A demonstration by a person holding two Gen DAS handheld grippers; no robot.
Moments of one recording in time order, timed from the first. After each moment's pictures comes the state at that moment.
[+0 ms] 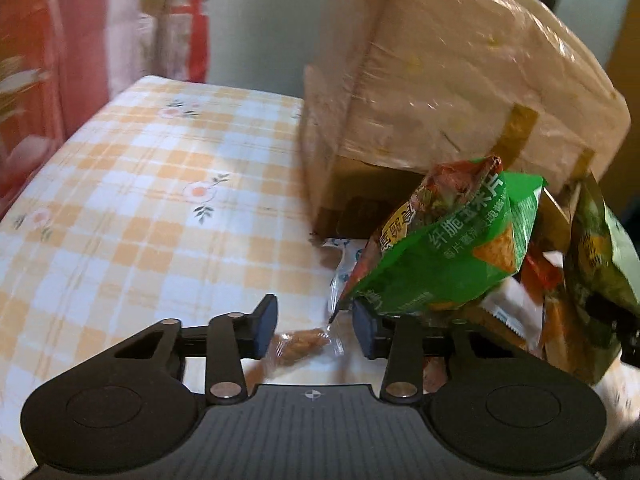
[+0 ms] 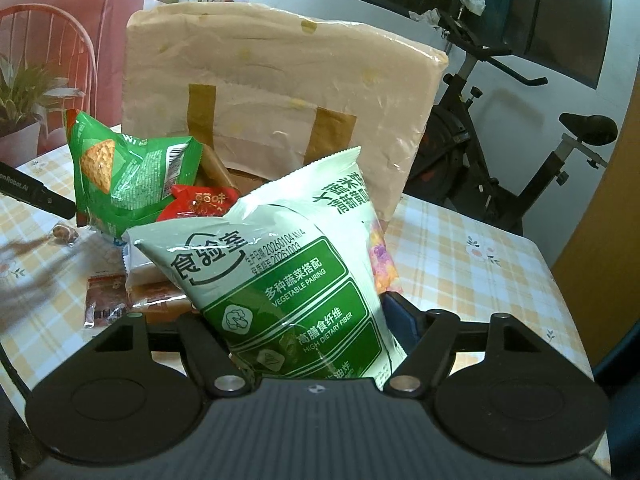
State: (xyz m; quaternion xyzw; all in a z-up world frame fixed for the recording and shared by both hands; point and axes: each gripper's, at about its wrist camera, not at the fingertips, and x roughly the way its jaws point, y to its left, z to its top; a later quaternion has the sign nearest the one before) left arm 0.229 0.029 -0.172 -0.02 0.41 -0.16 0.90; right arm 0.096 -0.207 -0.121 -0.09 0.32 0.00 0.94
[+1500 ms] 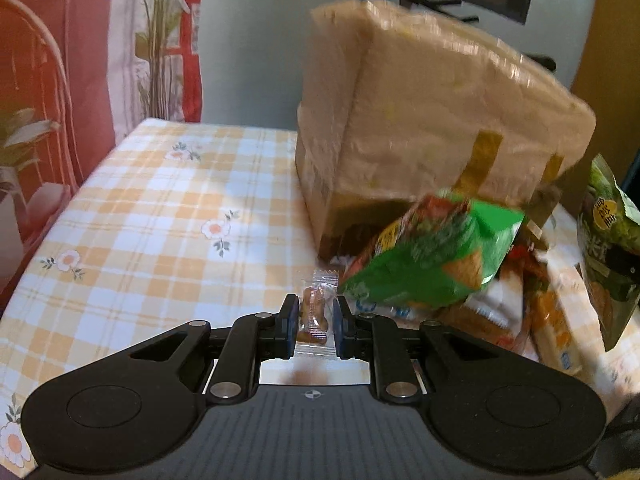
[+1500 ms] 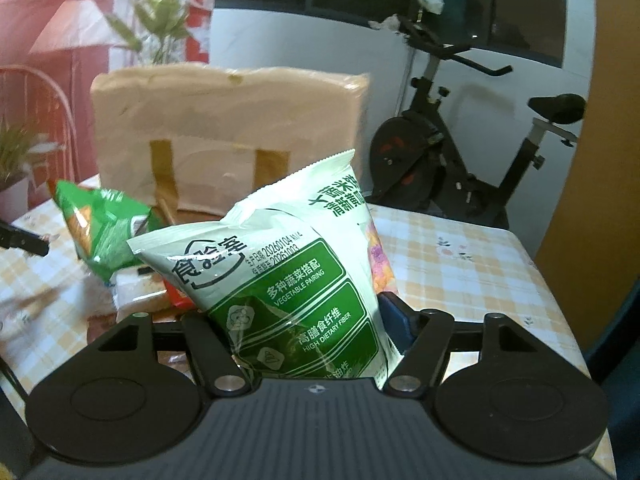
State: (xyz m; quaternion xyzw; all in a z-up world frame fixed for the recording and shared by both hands) left arm 0.196 0.043 -0.138 0.00 0.37 -0.17 0.92; right arm 0.074 -0.242 -0.088 -0.02 0.28 -0.03 0.96
